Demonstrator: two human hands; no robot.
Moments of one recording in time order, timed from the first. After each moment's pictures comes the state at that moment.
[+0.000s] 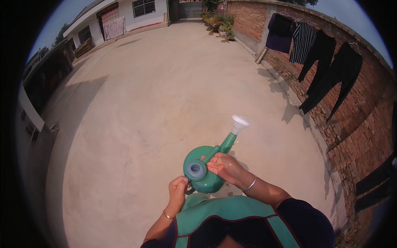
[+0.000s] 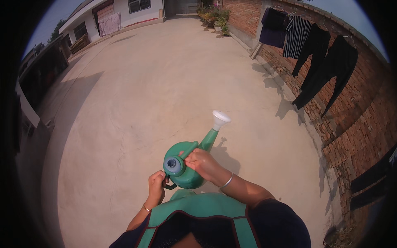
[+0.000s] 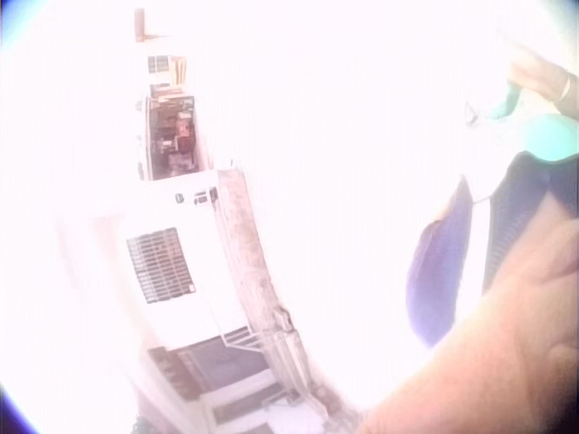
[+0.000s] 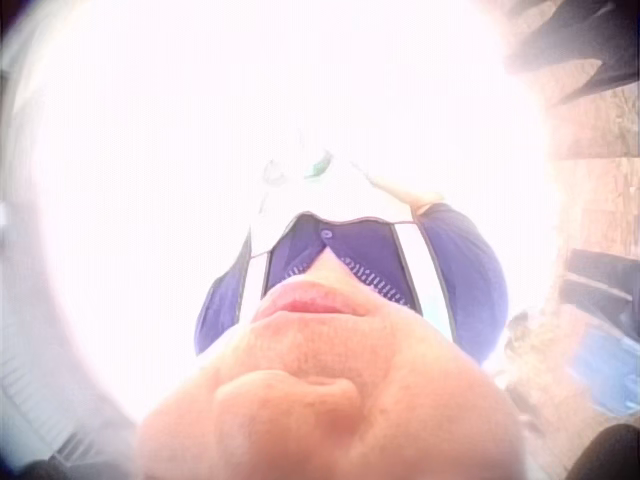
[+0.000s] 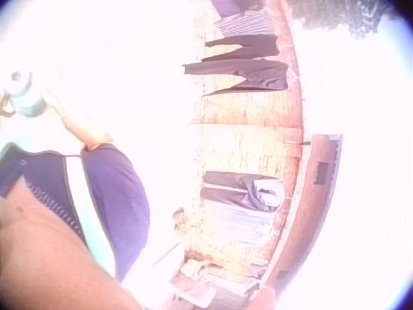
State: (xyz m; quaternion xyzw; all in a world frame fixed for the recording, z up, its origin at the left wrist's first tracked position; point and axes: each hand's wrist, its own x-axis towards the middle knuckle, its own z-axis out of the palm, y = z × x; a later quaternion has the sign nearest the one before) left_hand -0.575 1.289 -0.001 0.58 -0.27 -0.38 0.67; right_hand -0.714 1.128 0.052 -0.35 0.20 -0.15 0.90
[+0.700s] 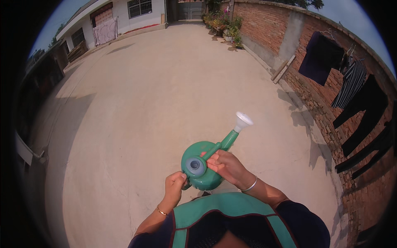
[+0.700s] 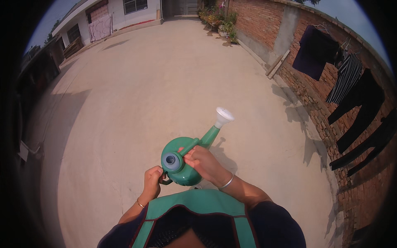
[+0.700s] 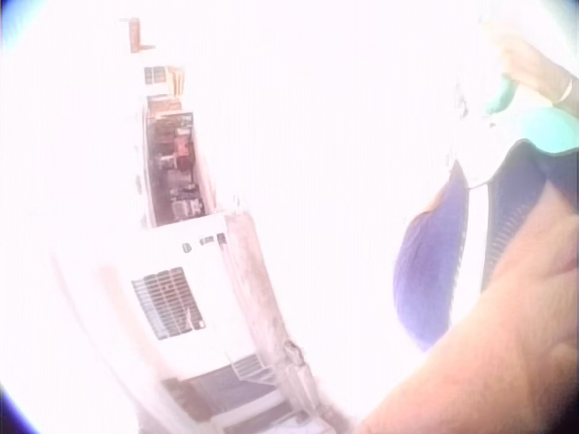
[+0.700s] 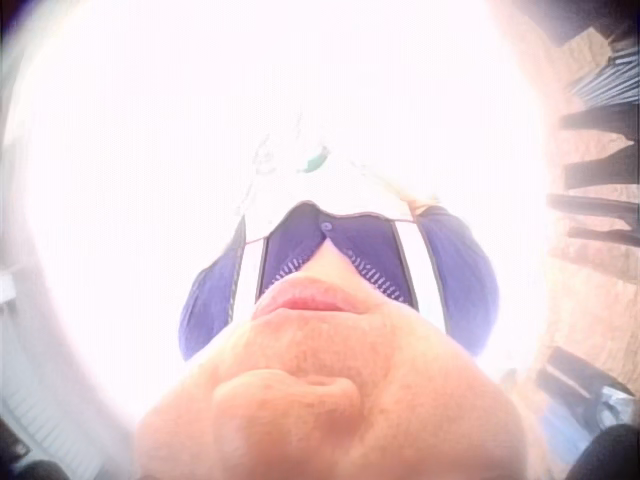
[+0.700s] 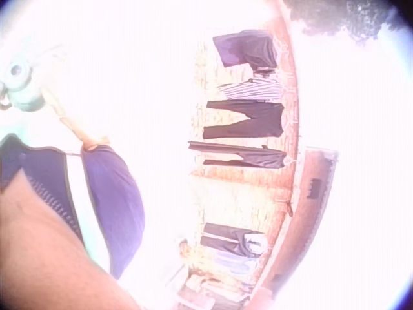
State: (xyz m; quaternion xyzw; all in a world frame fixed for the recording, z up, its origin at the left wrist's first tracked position) left_hand 0.021 0.624 -0.005 0.58 -0.33 -0.37 0.64; right_hand -0.124 0.474 0.057 -0.35 0.16 -0.20 0.90
